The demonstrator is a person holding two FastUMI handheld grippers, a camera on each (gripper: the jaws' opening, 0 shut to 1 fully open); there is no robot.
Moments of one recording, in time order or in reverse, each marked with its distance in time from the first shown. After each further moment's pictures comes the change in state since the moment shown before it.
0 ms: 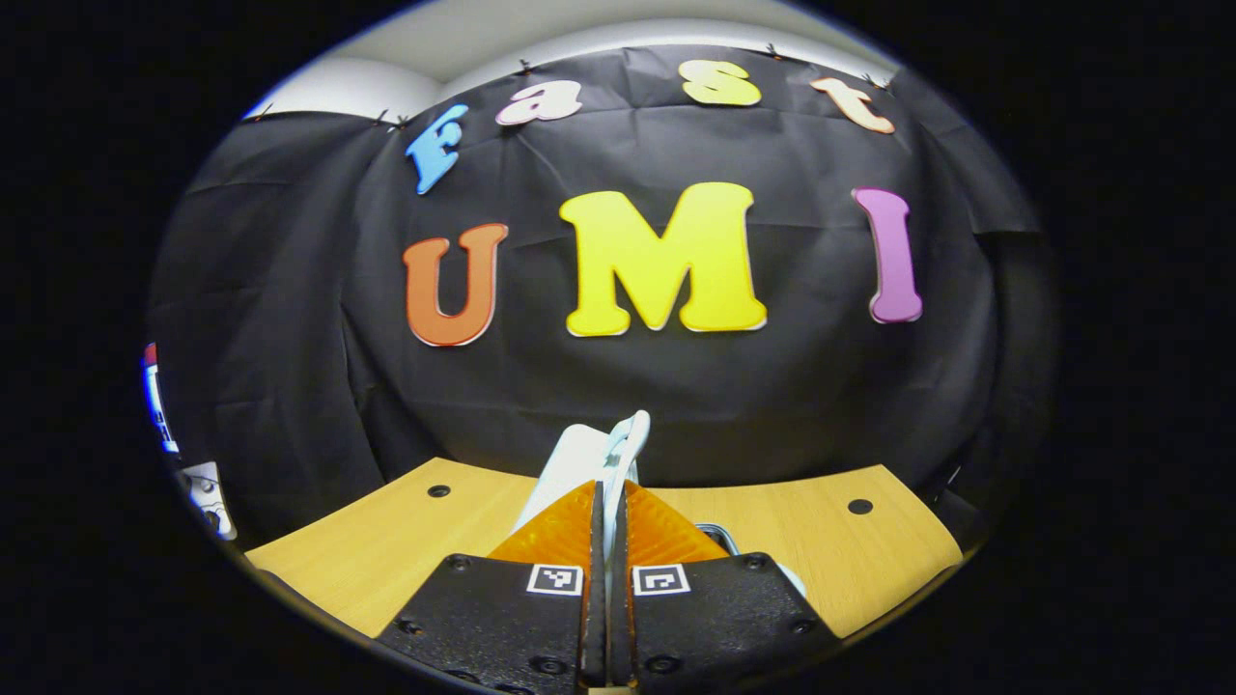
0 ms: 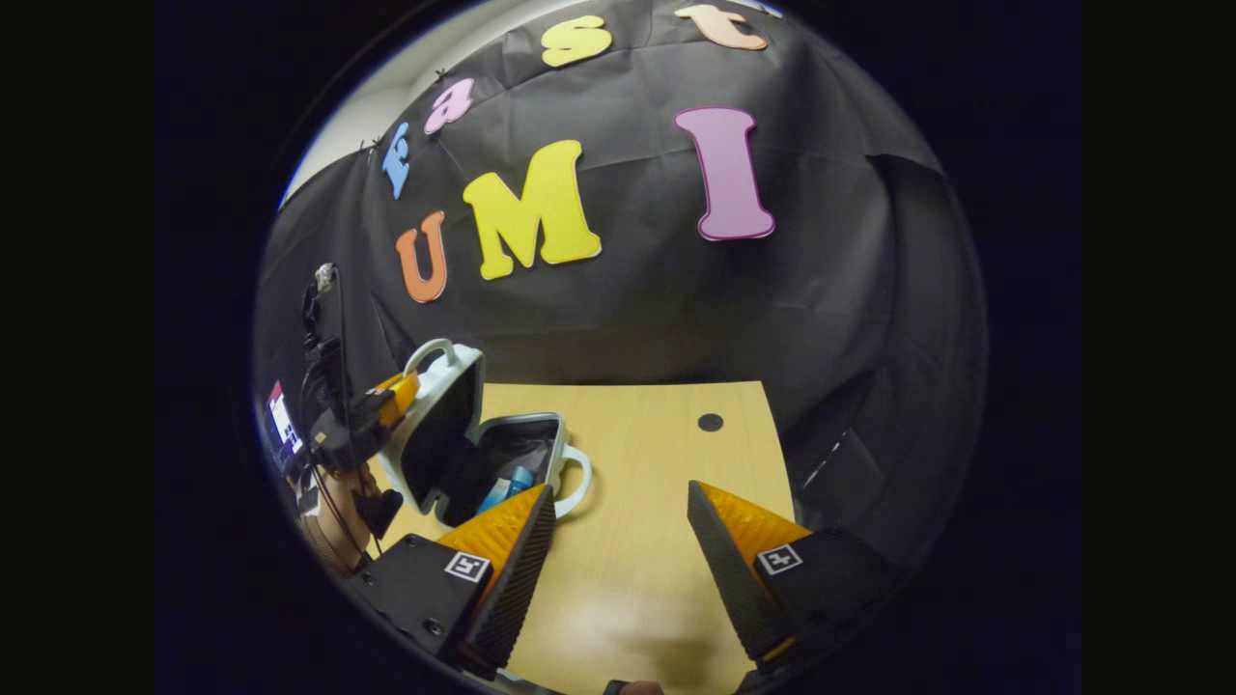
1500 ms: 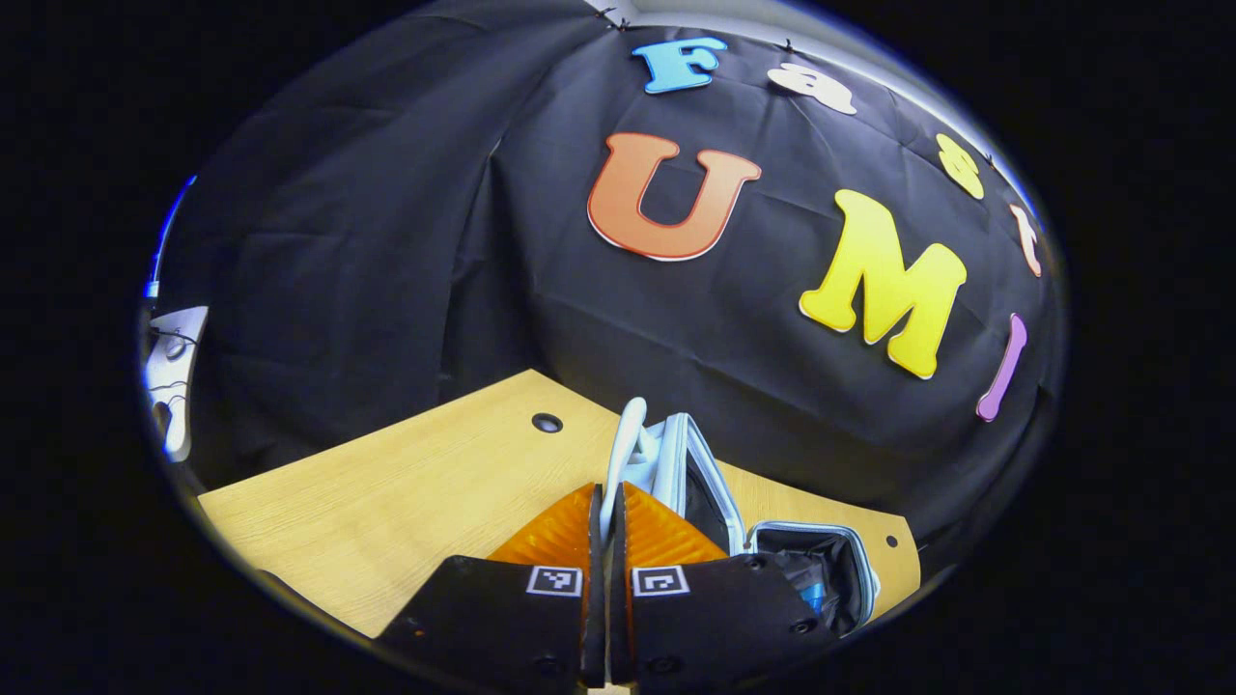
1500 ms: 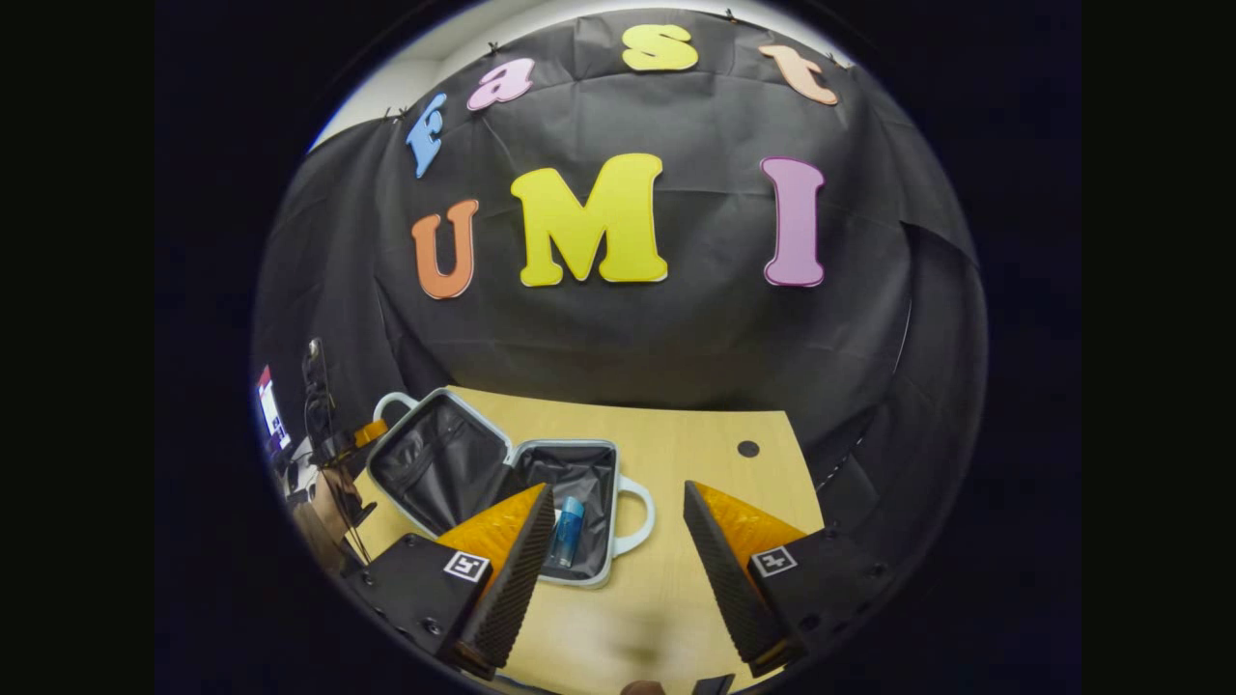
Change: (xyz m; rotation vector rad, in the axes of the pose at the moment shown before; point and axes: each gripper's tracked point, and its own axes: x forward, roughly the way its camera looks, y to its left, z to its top) left arm 0.024 0.303 -0.085 -0.447 0.126 0.152; right arm 0.005 0.161 0.028 -0.076 -0.033 -0.060
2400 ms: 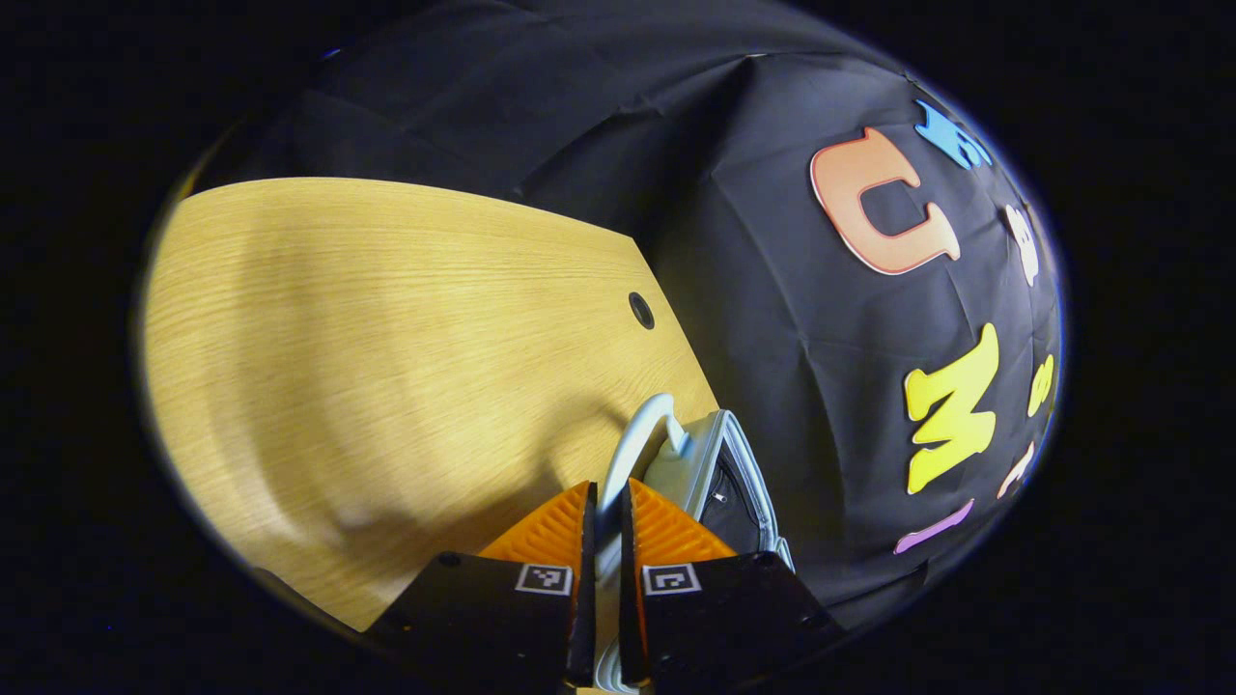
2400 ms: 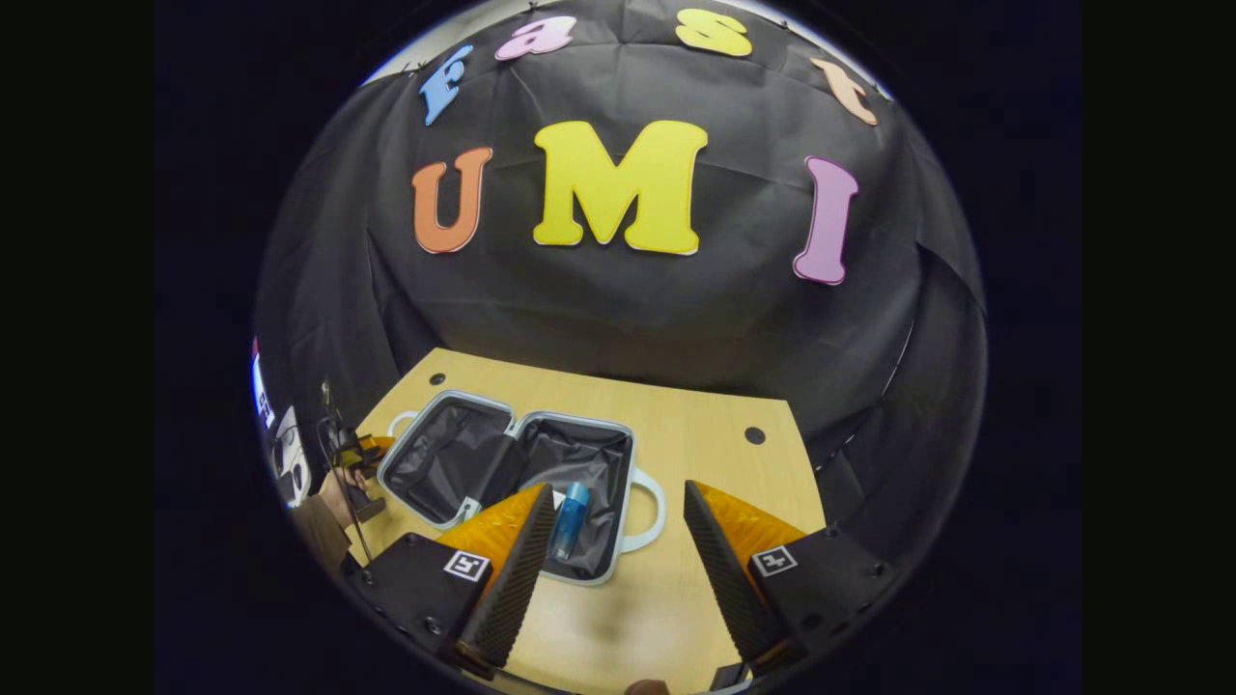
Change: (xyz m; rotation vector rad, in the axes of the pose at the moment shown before) left arm 0.081 0.115 -0.127 -0.657 0.327 -0.079; right arm 0.035 0.068 -0.010 -0.078 0.095 -0.099
